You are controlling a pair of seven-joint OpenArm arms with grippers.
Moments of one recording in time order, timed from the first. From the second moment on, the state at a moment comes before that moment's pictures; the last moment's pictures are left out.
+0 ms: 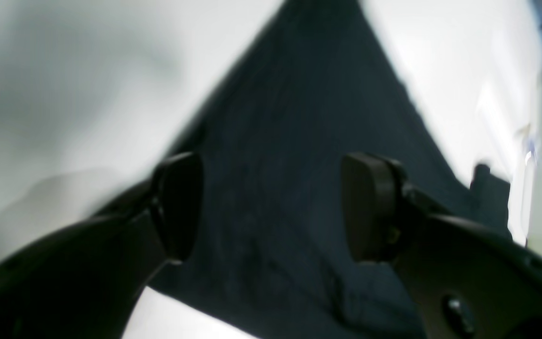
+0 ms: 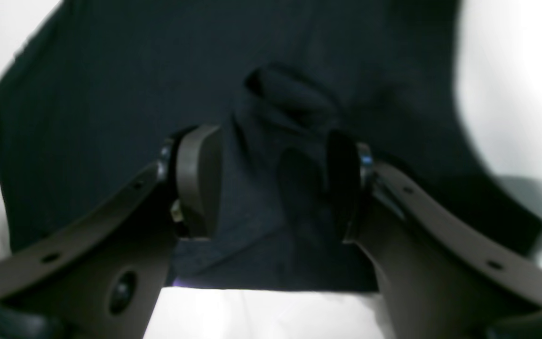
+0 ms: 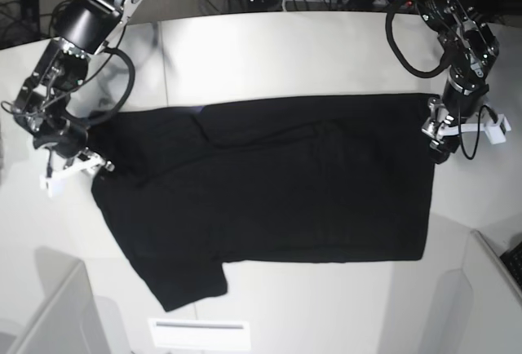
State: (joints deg) left arm 11.7 -4.6 -37.8 106.4 -42.9 7.7 48.9; right arm 8.5 5.1 36.2 85.4 30.9 17.2 -68.0
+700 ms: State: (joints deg) left arm 16.7 1.7 -51.1 93.5 -42.5 -11.9 48.6; right arm -6.5 -5.8 48.5 100.0 31.1 10.1 -67.5
